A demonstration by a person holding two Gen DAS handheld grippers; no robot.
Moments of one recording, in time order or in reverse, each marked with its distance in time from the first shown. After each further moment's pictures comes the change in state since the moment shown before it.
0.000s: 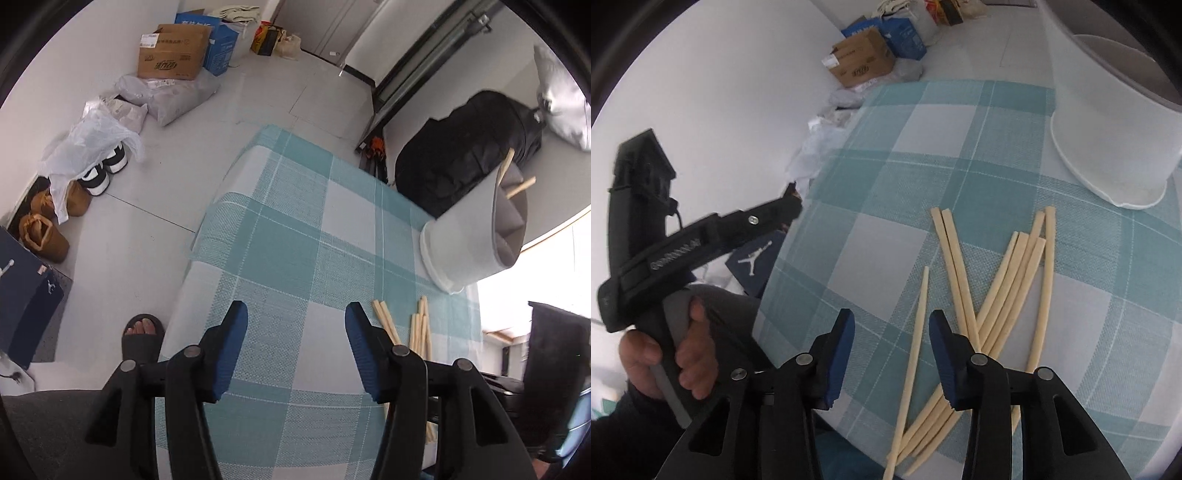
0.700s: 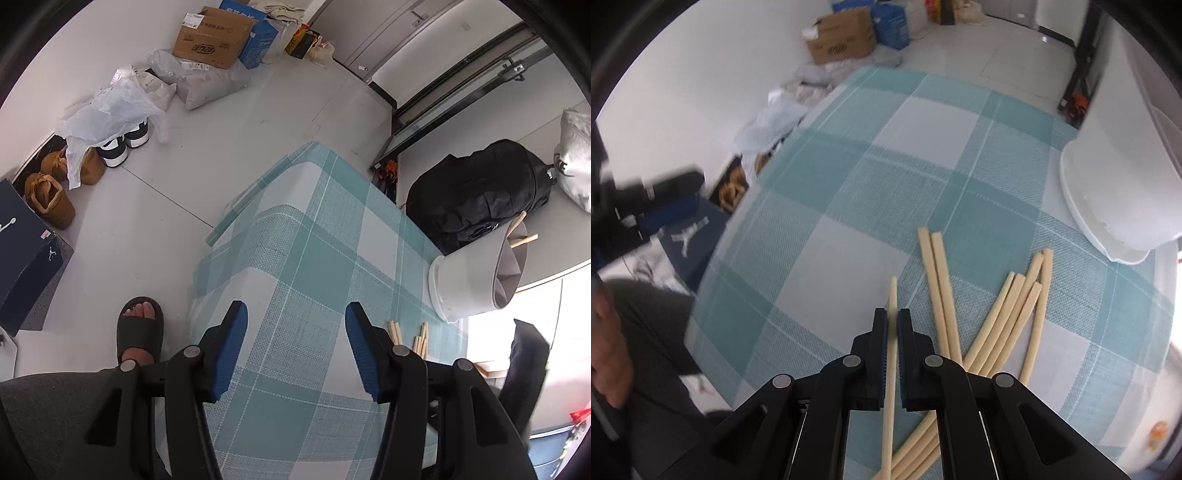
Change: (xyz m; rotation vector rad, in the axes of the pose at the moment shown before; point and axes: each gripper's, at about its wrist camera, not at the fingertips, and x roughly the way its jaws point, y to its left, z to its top) left arm -0.010 0.044 0.007 -0.143 -0.003 -0.029; right arm -0.002 0.014 0.016 -0.018 -0.046 -0.197
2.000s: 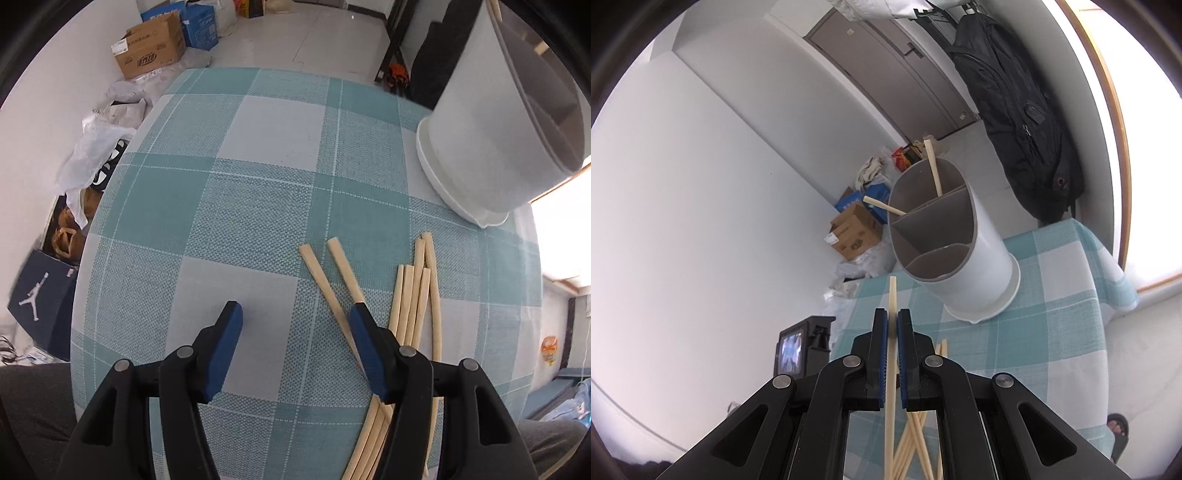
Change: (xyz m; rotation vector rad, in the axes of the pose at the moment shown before) left arm 0.072 -0.119 -0.060 0.328 0.196 0.384; right arm -0.152 -0.124 -0.070 0.337 -0.642 0.323
